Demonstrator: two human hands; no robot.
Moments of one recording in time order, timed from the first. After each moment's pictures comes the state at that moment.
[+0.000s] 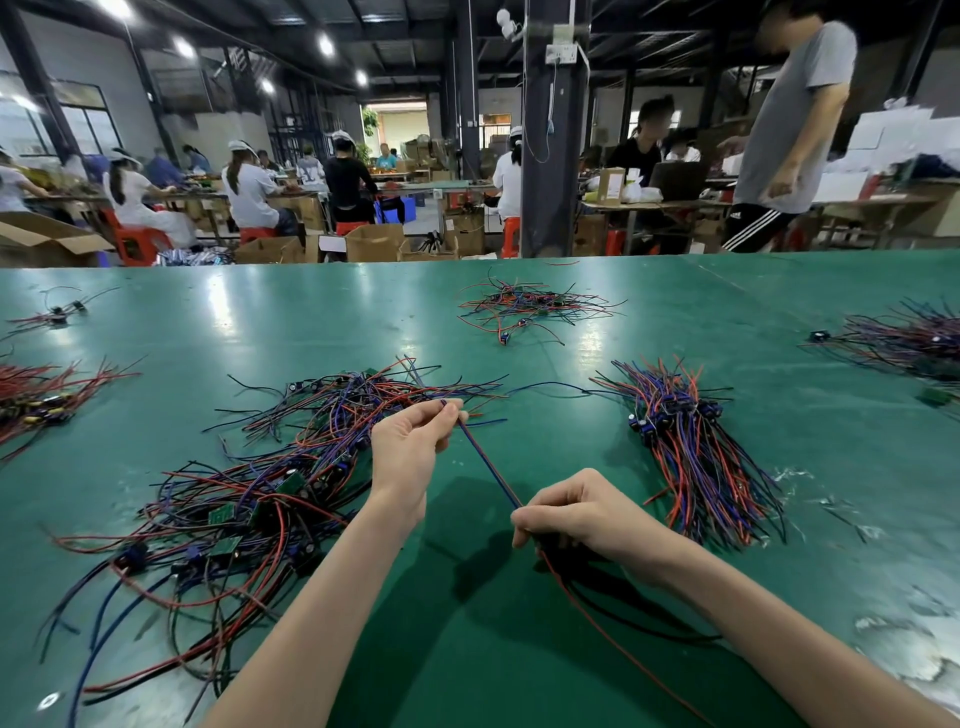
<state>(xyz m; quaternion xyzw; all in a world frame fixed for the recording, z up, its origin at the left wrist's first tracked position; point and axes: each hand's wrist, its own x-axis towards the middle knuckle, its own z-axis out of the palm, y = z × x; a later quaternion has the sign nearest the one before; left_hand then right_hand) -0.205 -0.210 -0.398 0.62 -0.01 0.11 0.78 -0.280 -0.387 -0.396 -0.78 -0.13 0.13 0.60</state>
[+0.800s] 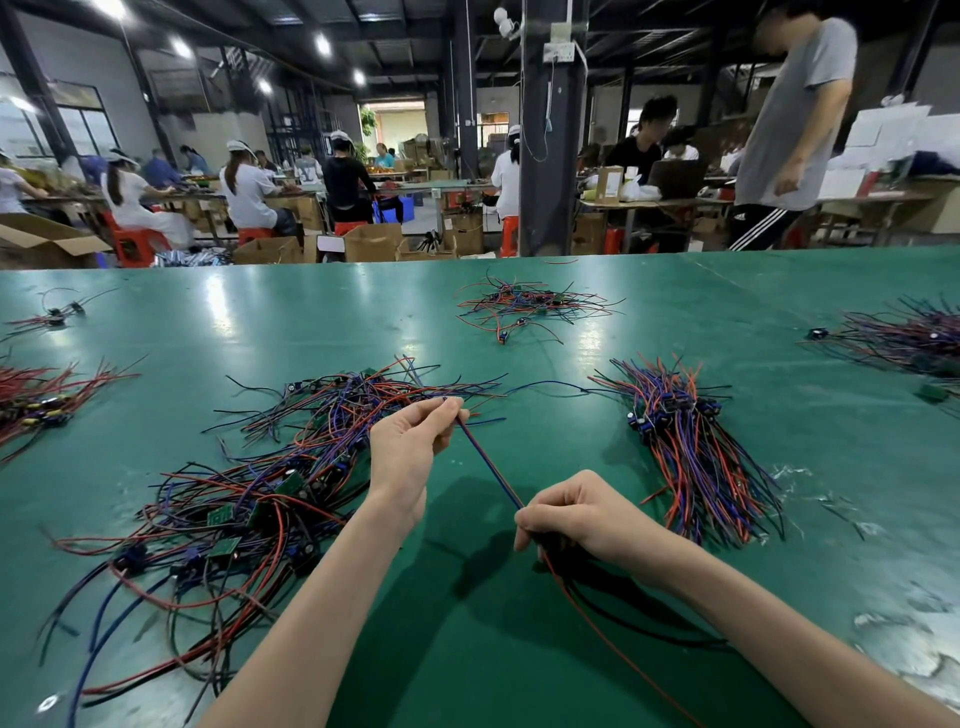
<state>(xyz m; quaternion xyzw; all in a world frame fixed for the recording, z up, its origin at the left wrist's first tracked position) -0.208 -0.211 -0.394 0.59 -0.02 0.09 0.80 -0.279 -0.387 -0.400 -0.81 -0.13 0.12 0.56</state>
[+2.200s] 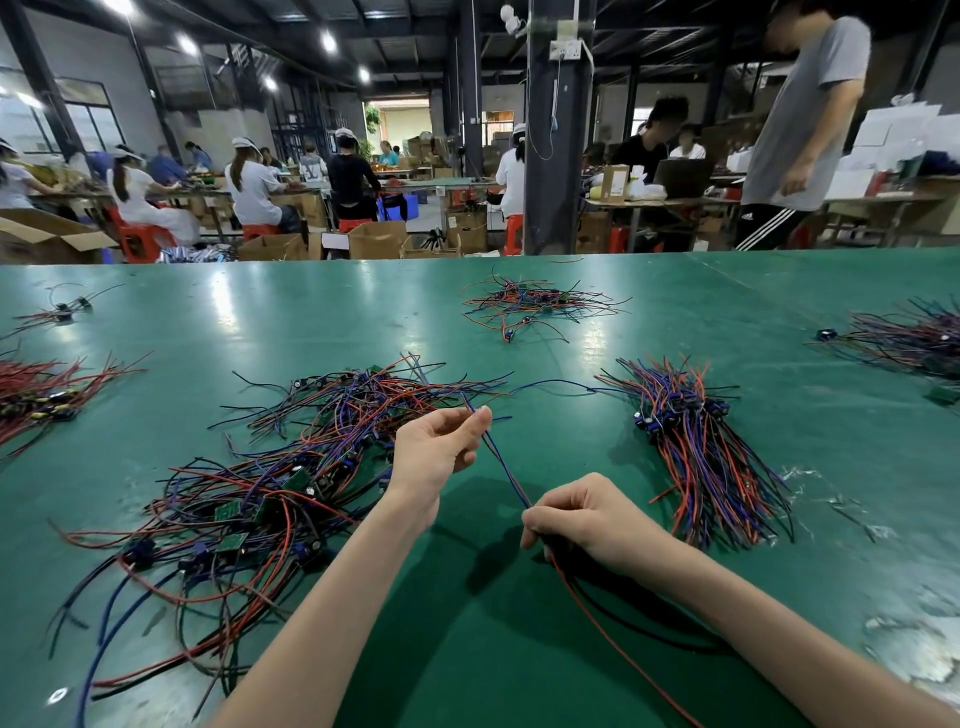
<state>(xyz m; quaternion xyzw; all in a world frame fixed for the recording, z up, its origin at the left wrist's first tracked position) -0.212 -0.216 -0.399 0.63 -0.01 0.03 0.78 -0.278 -0.385 -0.409 -0.82 -0.12 0.08 0.55</state>
